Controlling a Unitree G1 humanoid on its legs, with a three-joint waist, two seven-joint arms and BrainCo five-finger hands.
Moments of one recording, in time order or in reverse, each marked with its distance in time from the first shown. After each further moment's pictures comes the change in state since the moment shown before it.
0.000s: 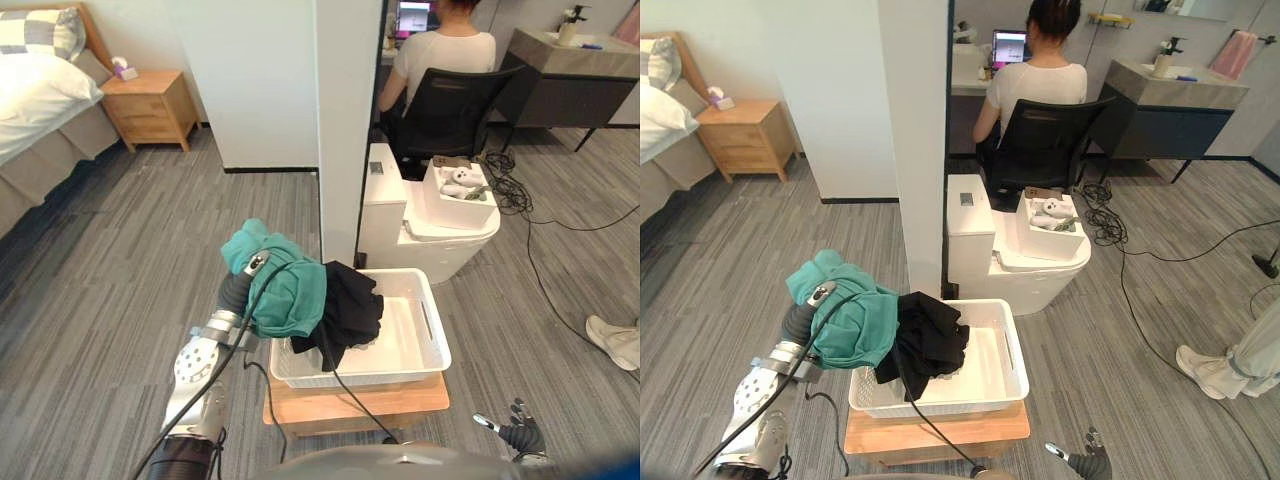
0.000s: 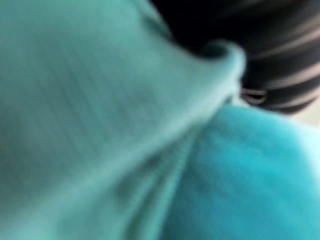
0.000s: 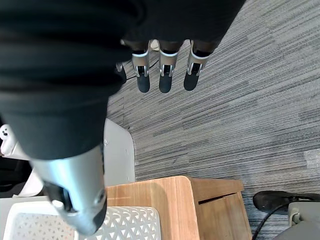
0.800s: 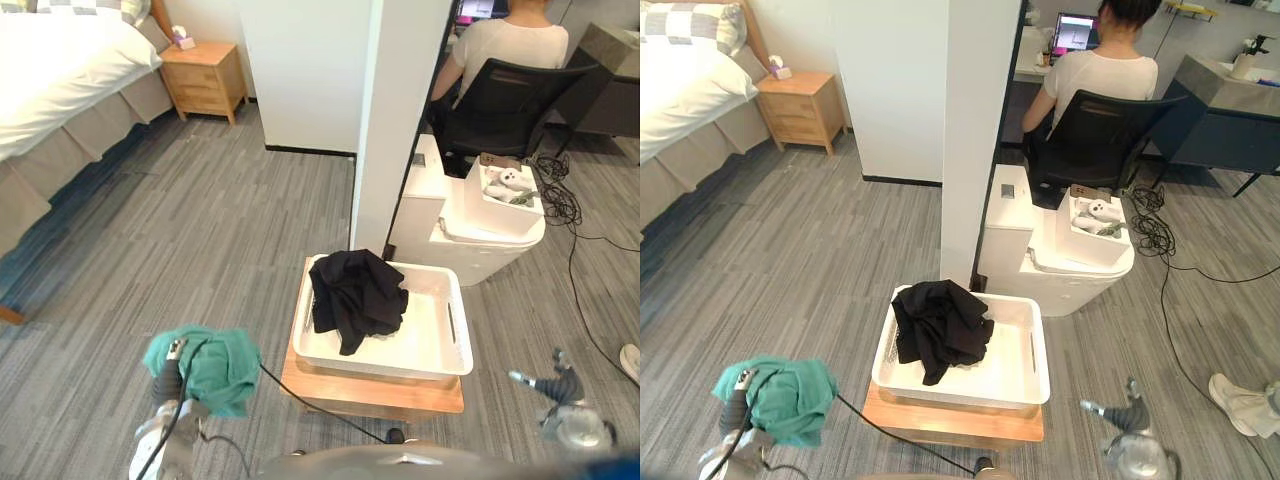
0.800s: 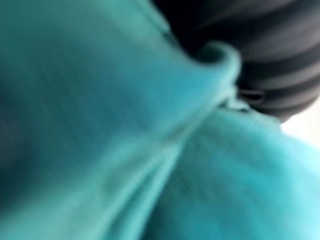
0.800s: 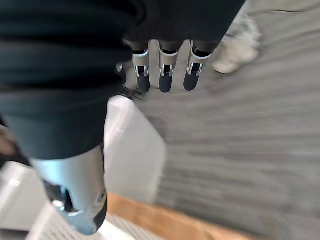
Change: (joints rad) left arm 0.205 -0.129 0.306 0.176 -0.187 0.087 0.234; right arm -0.048 -0.106 -0.024 -0.195 -0.062 0.167 -0.015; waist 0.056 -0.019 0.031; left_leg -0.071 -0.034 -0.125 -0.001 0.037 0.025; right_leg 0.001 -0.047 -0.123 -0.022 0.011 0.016
